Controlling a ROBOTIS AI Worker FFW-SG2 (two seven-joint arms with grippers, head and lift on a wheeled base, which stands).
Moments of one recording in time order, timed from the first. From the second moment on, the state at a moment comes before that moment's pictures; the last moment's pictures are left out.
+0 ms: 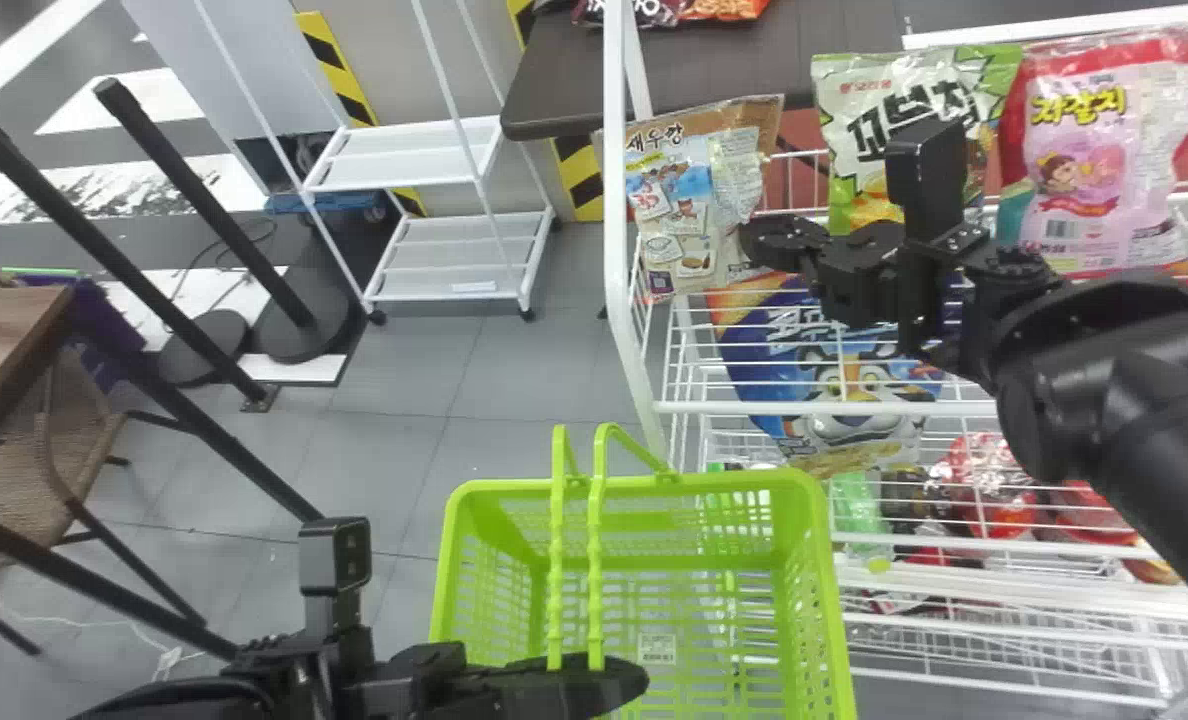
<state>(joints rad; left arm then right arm) 0.51 0.29 0.35 -1.91 0.42 0.90 -1.57 -0.50 0.00 0.48 -0.96 -0.26 0.10 0.44</state>
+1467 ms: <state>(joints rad) 0.45 0.30 0.37 -1.90 0.43 0.93 -1.57 0.37 -0.07 0.27 -2.41 -0.24 1.27 0.38</state>
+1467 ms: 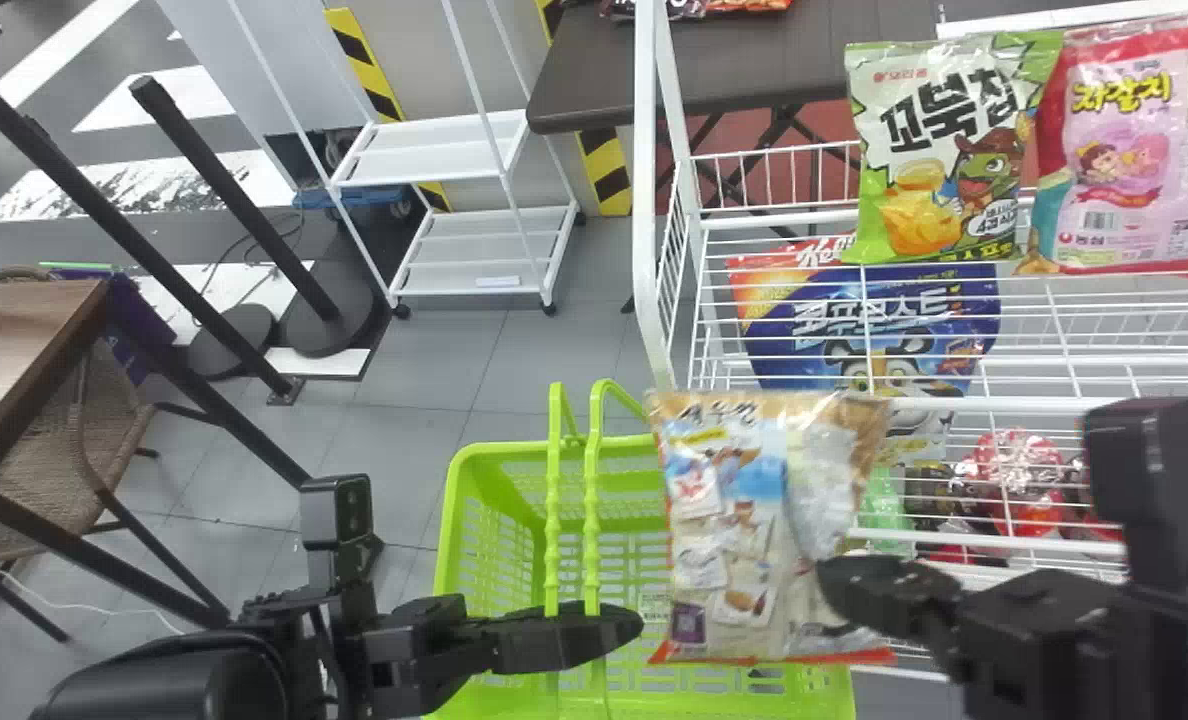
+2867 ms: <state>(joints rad) 0.46 0.30 0.36 -1.92 0.44 0.96 -1.57 0.05 -0.11 0.48 -2.20 -0.29 1.52 0.20</state>
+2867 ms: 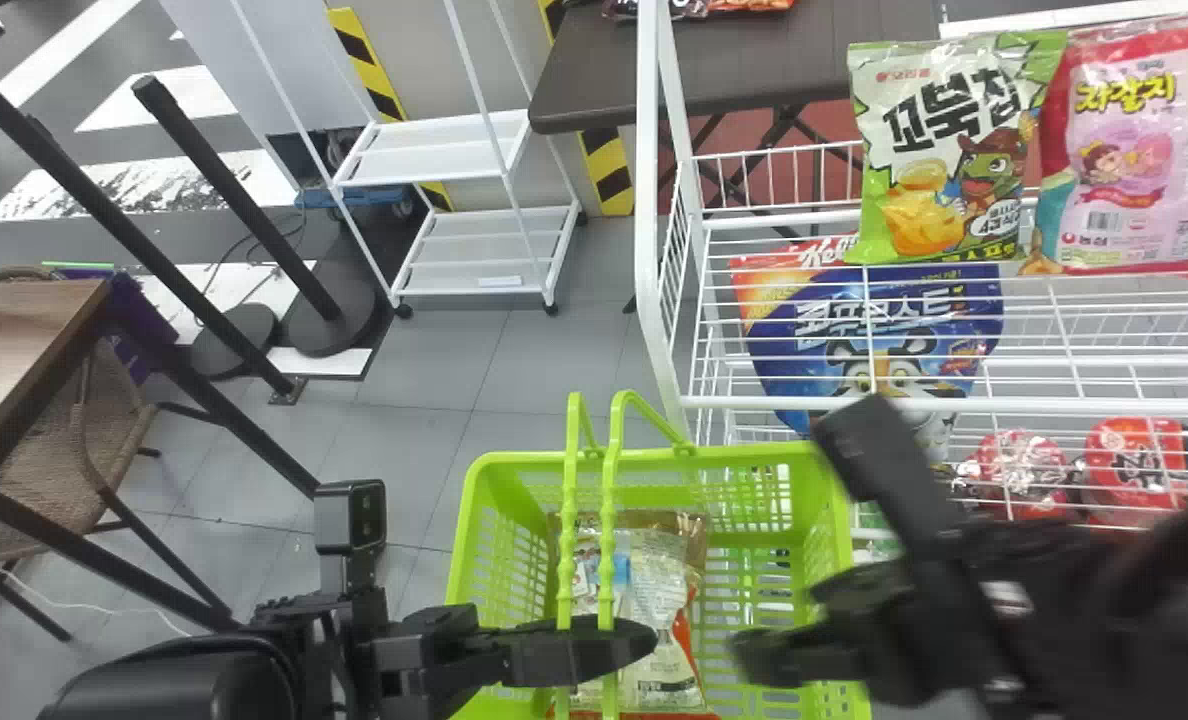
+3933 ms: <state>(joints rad) 0.47 0.30 0.36 -1.91 0.45 0.96 -1.57 -0.48 -0.01 0.24 -1.16 -0.05 0.37 0.14</state>
